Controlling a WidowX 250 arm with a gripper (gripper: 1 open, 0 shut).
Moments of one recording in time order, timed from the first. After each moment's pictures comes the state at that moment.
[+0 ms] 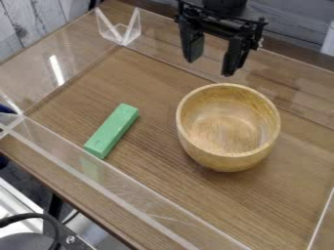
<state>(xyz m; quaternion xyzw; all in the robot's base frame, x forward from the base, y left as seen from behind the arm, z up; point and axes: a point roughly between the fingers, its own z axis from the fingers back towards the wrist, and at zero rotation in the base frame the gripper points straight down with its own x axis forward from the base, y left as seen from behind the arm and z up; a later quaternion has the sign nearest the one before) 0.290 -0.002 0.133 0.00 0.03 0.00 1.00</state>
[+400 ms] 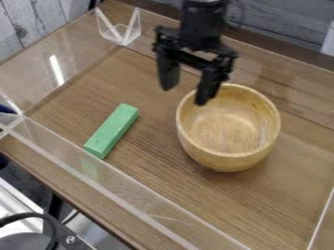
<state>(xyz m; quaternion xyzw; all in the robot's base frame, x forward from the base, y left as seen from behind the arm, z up) 0.258 0.021 0.110 0.00 0.07 0.00 1.00</state>
